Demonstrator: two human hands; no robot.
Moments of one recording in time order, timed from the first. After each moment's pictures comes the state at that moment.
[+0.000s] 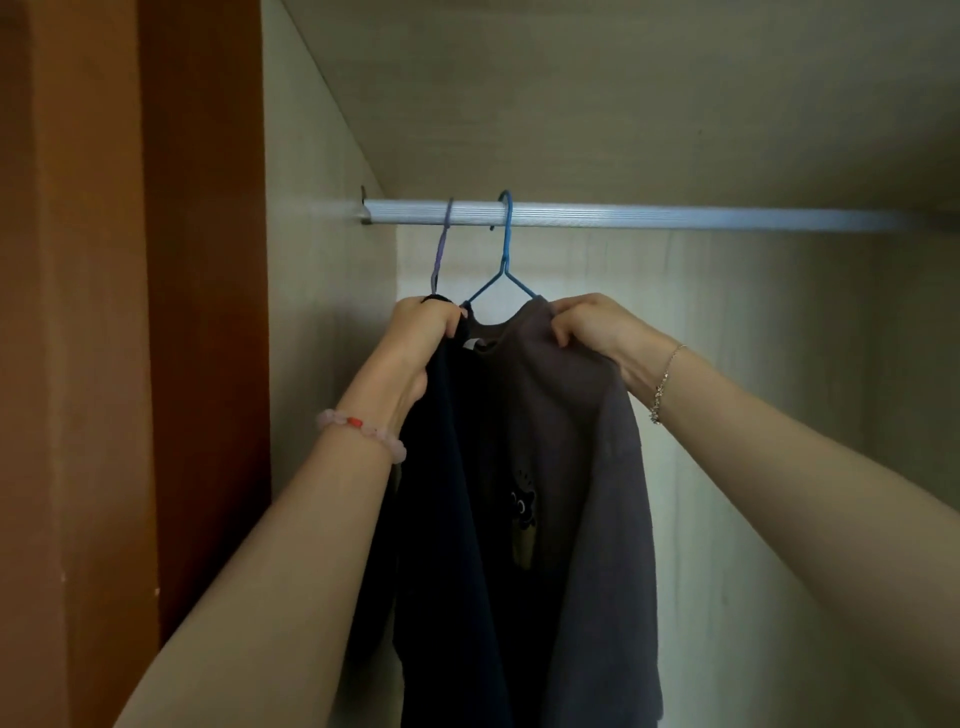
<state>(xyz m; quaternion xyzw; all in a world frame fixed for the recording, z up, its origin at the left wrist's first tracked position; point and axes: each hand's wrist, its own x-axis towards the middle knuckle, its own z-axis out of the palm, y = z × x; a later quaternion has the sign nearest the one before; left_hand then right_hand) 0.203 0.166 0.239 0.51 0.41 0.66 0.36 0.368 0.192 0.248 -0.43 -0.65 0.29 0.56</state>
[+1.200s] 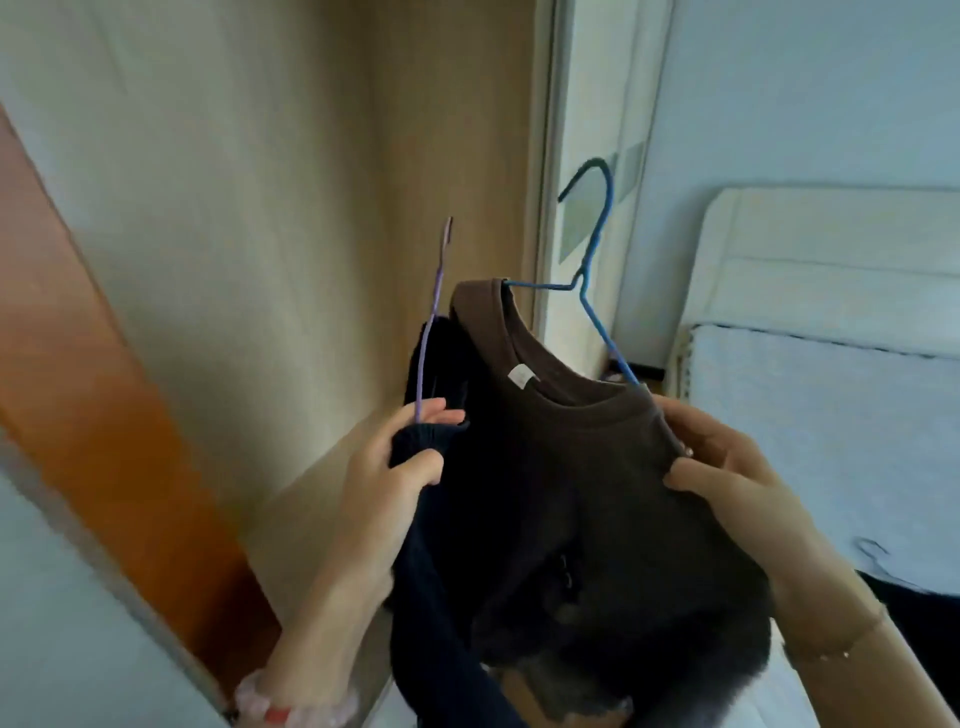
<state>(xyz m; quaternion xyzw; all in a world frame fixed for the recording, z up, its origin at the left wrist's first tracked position) 0.150 -0.022 -0.054 0.68 0.16 0.25 0.67 0.259 -0.237 -0.050 -0.68 -0.27 0.15 0.67</state>
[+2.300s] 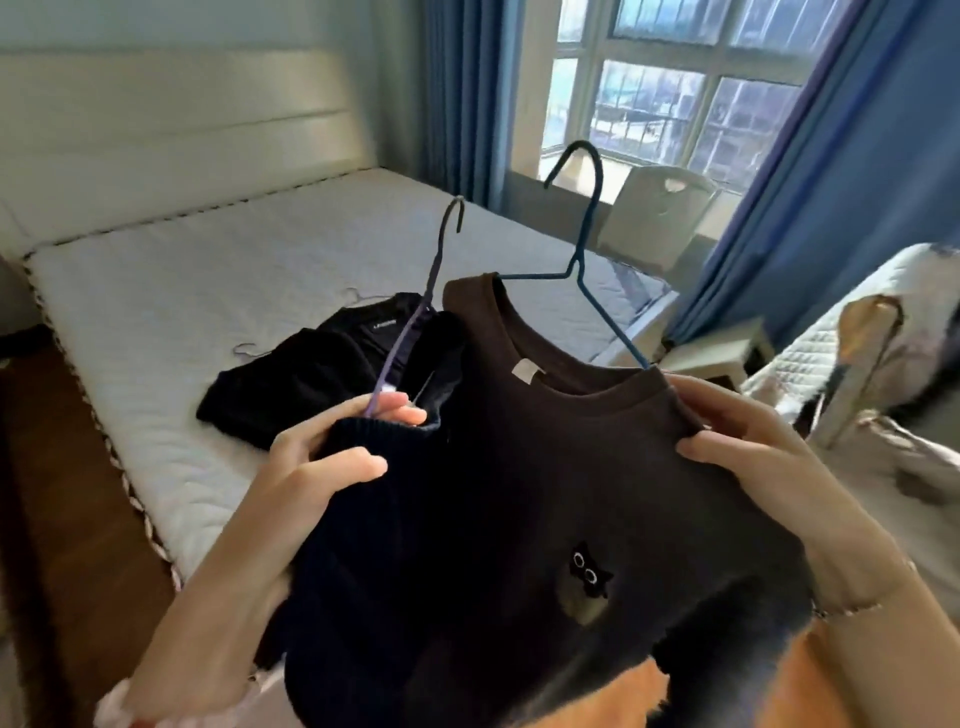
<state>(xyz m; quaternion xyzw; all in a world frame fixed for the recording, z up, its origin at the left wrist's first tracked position) -0.062 -0.500 -0.085 0.66 -0.30 -0.27 0.64 -0.265 -0.737 -0.075 -0.66 0.21 -0.20 0.69</state>
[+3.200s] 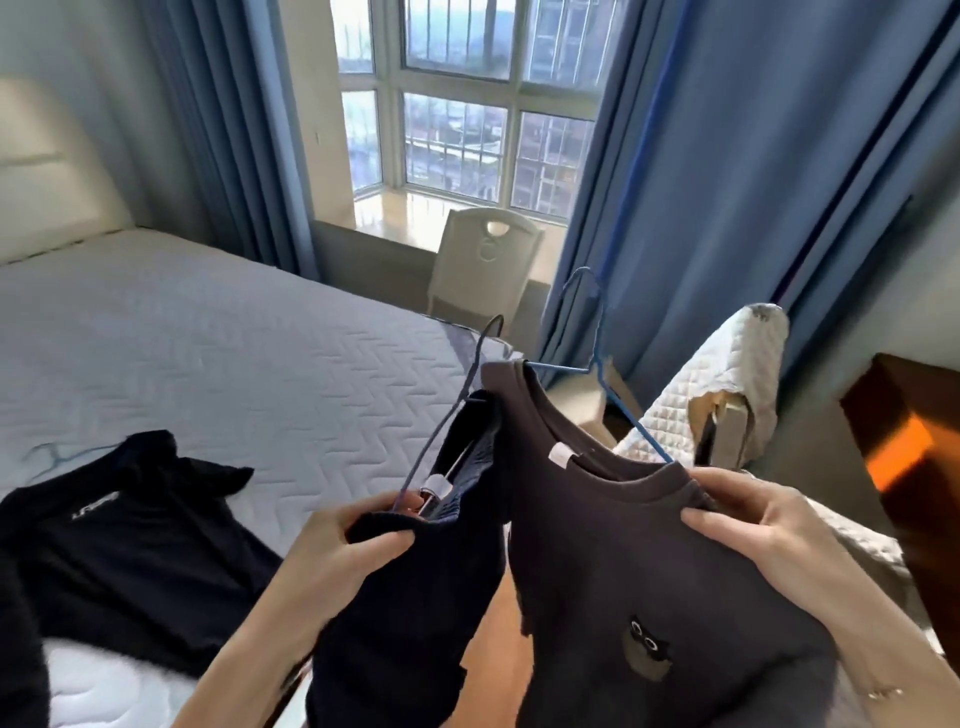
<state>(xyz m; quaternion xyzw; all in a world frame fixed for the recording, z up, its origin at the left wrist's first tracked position) 0.008 -1.020 -0.139 0.67 -0.38 -0.38 0.52 -0.282 -1.168 -0.098 -0.67 0.44 -0.29 0.52</state>
